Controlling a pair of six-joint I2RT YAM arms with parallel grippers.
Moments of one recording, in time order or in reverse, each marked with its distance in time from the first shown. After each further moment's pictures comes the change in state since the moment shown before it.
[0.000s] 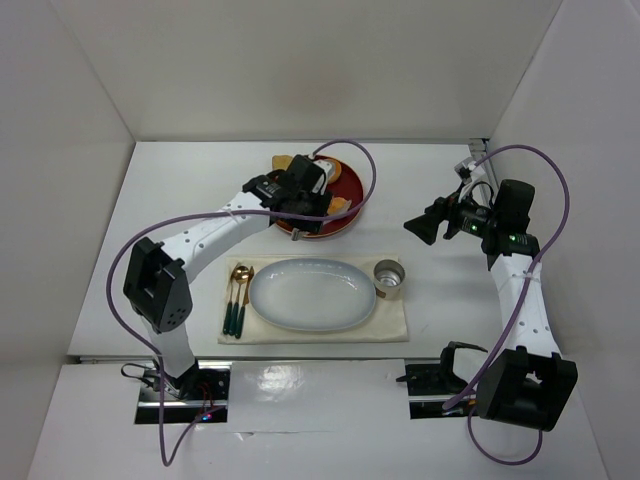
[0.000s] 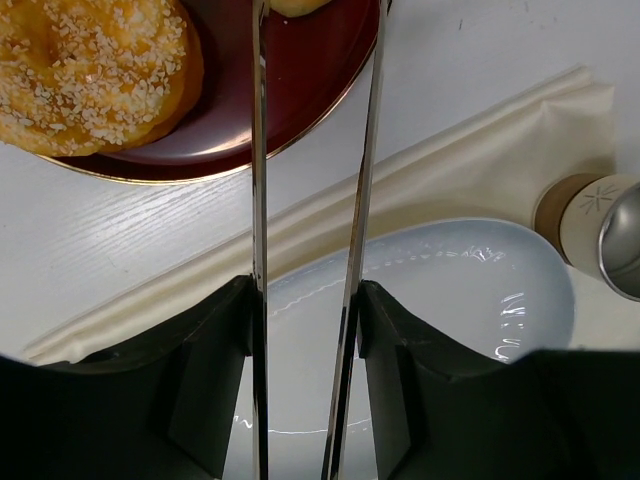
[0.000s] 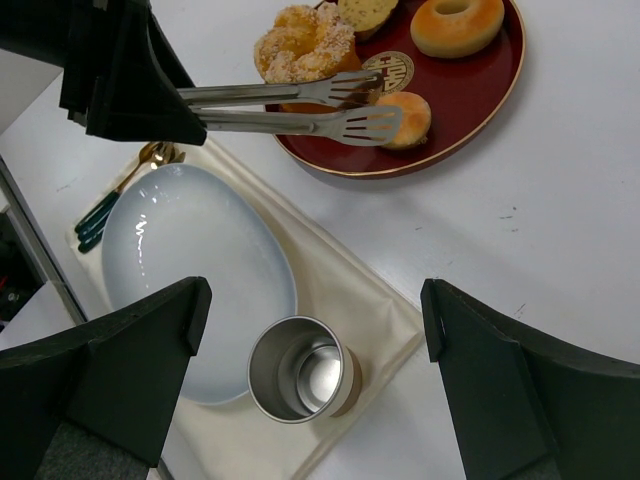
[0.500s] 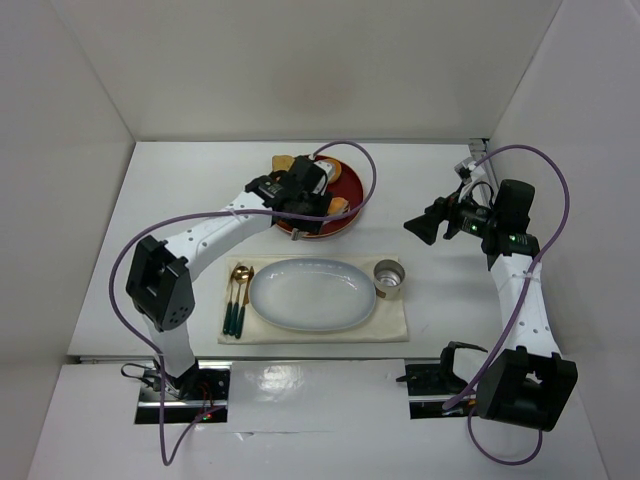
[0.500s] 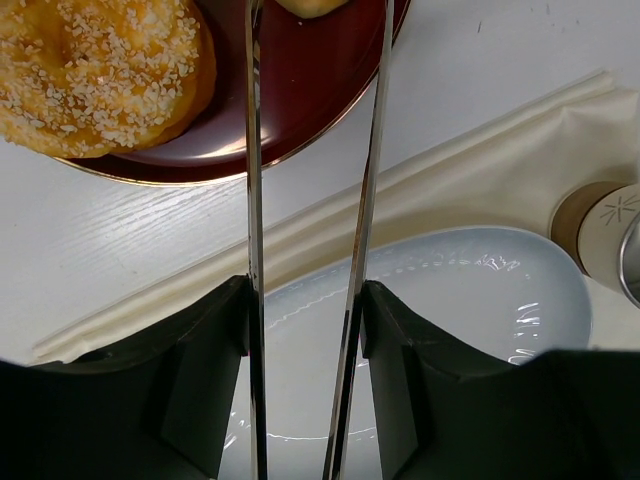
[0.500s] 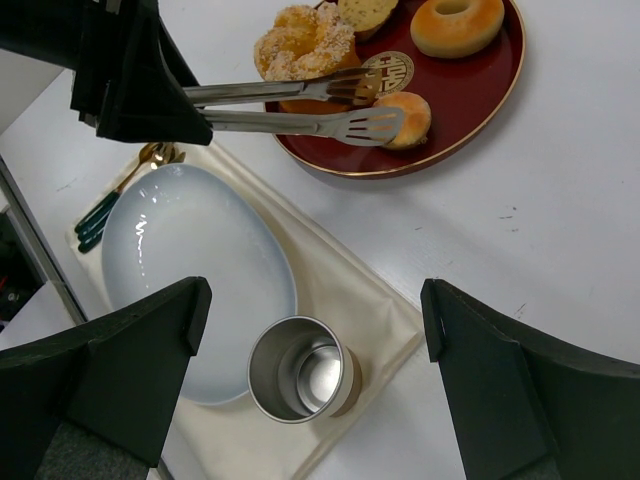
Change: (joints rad) left arm 0.000 0.019 -0.001 0.003 -0.026 0.002; right arm 0.000 0.000 0.000 0.000 0.000 0.000
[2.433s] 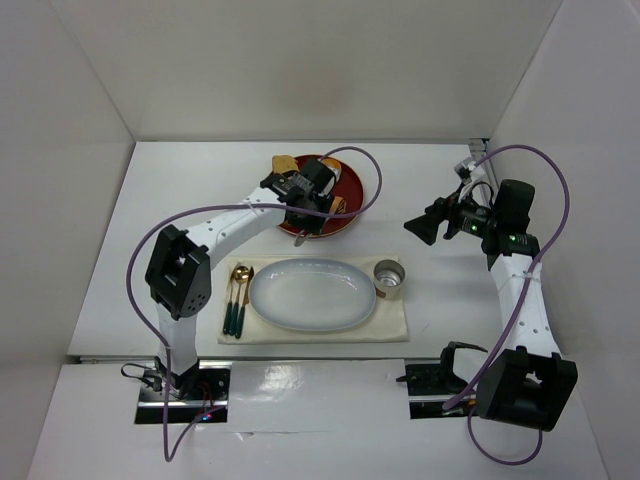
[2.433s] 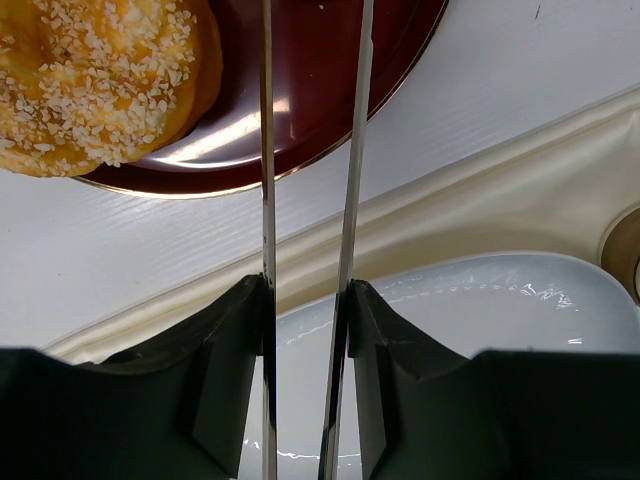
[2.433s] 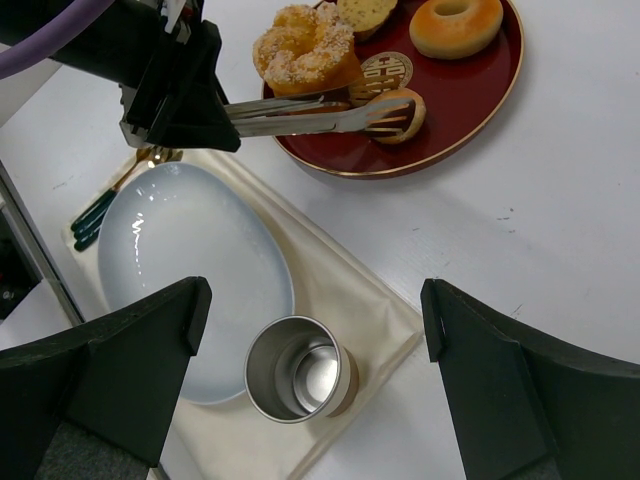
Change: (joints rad) left arm 0.000 0.129 0.082 -0.047 -0.035 0.008; right arm 0.000 0.000 0.000 0.000 0.000 -0.011
